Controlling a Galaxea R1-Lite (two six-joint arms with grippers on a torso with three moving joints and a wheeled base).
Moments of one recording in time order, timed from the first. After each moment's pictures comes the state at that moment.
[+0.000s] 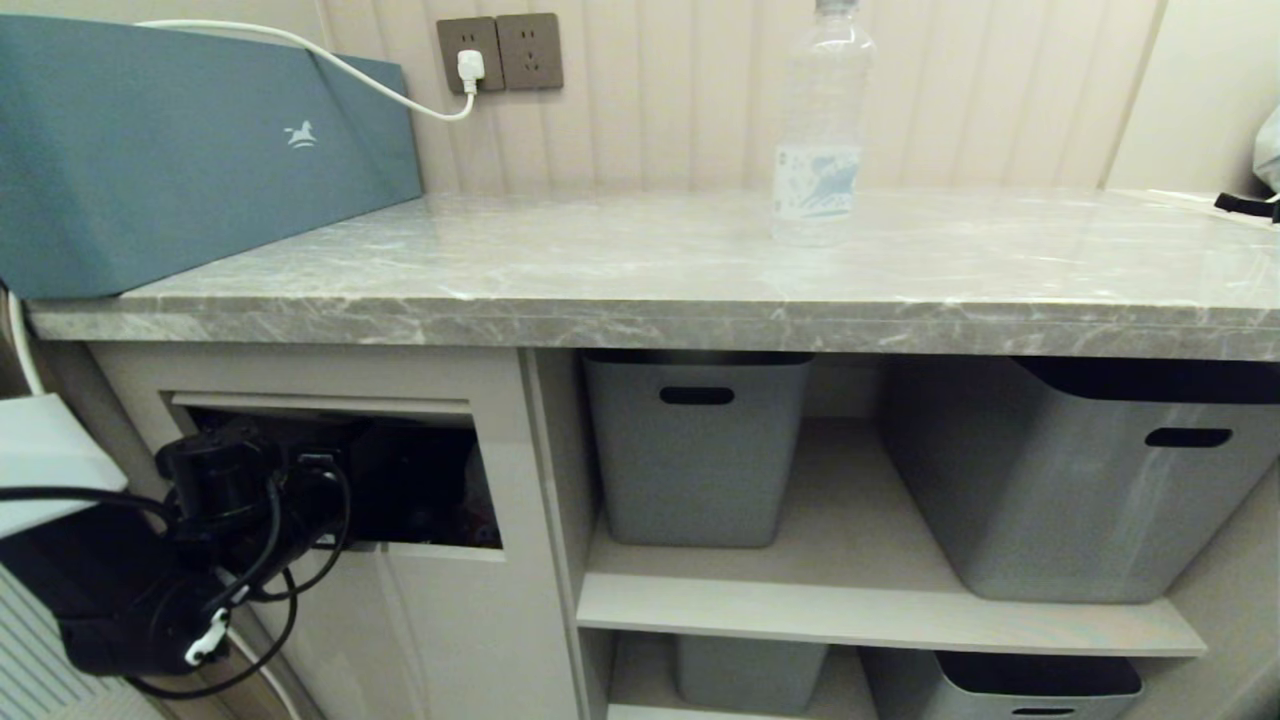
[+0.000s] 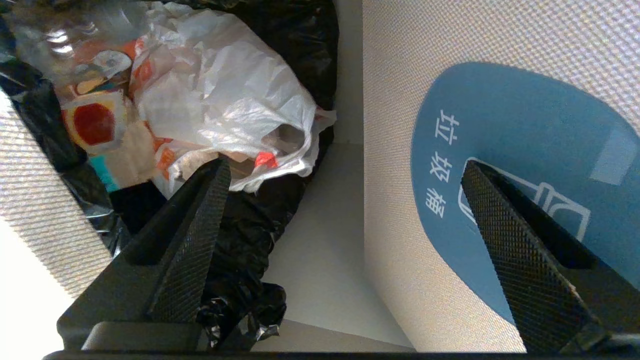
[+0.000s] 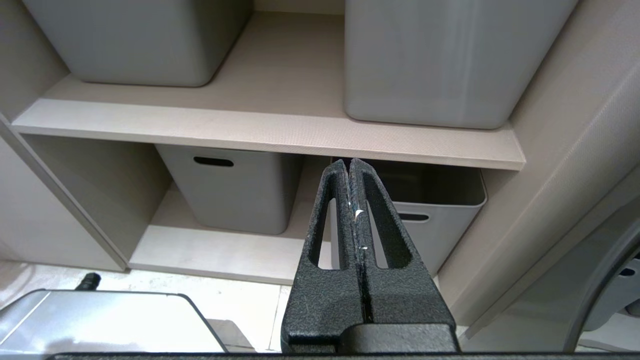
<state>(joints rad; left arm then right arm) 0.02 2.07 -0.55 -1.25 -0.04 -1.42 0.00 0.00 -0.11 0.27 0.00 -0.01</state>
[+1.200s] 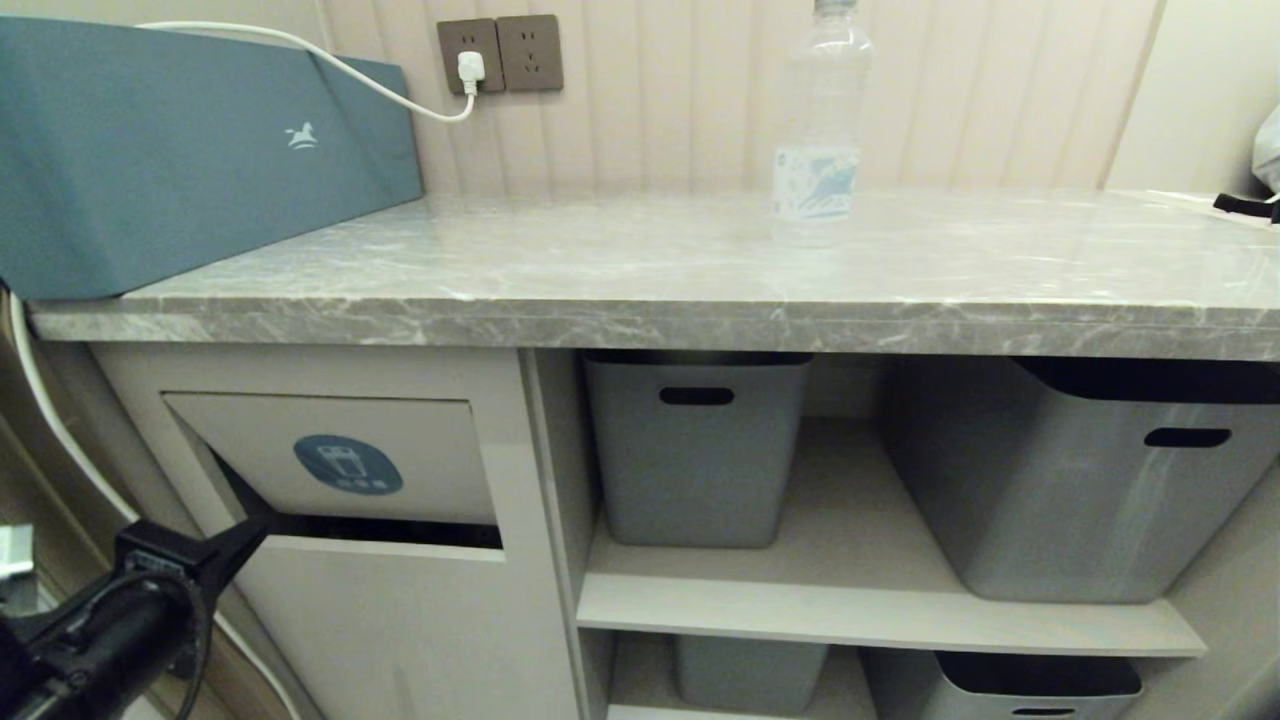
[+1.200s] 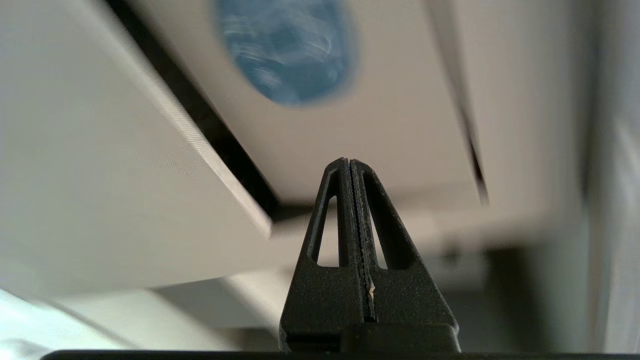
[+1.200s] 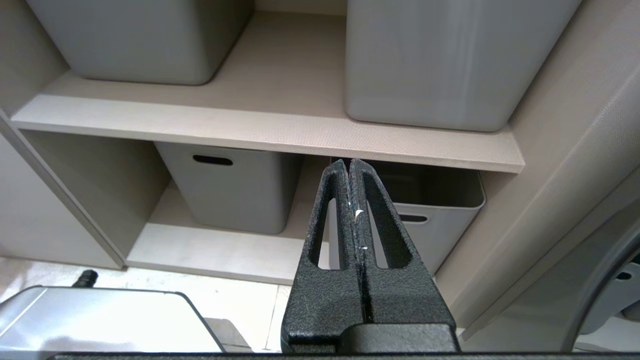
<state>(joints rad) -0.04 1.36 -0.04 -1.17 0.00 -1.06 0.00 0.00 -0.11 0.27 0.00 -0.02</state>
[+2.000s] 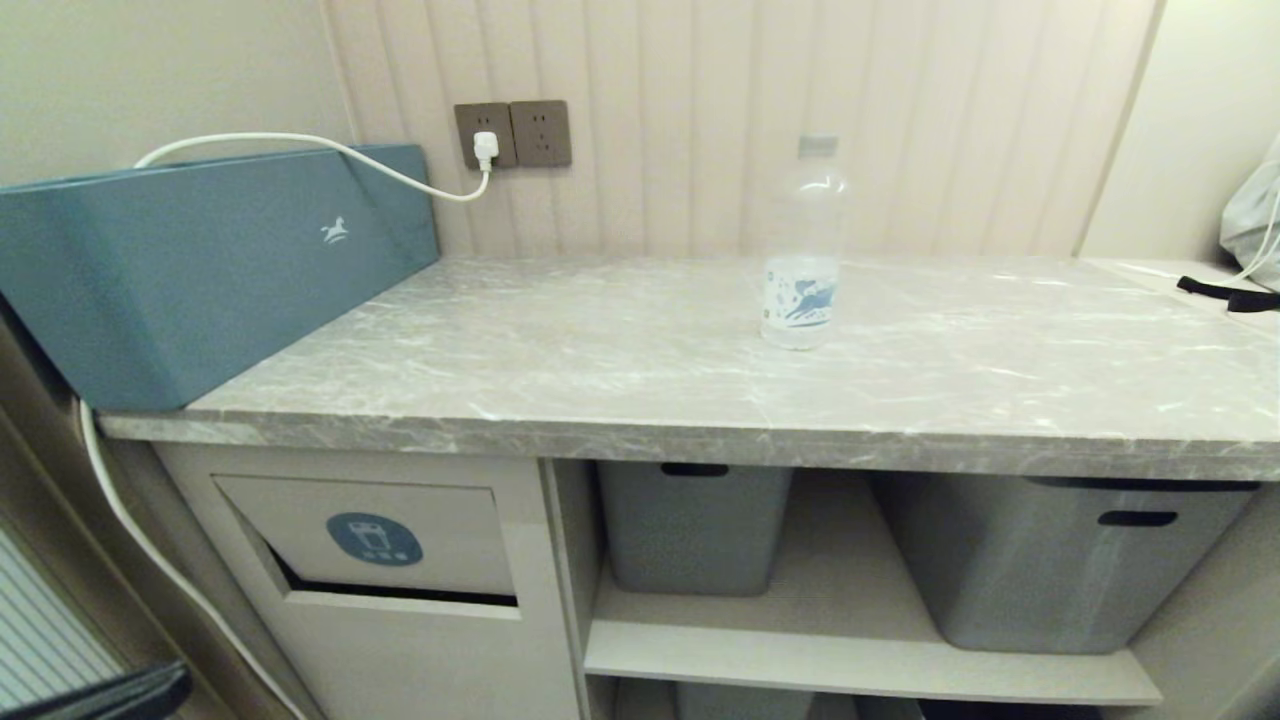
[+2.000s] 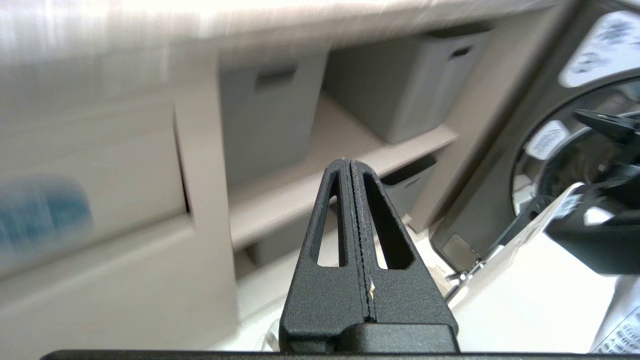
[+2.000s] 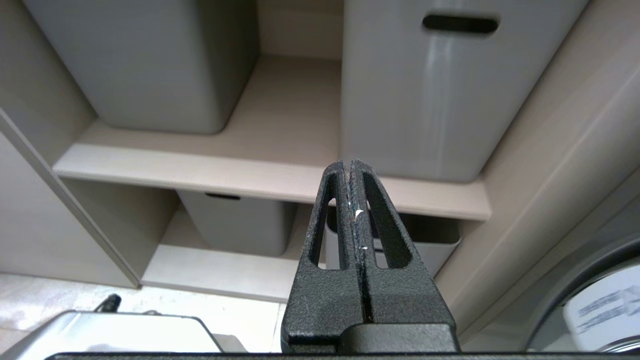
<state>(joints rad) -0.14 0.65 -0.45 -0.07 -0.59 -0.07 0.00 0.00 -0.11 0.27 0.00 -0.03</state>
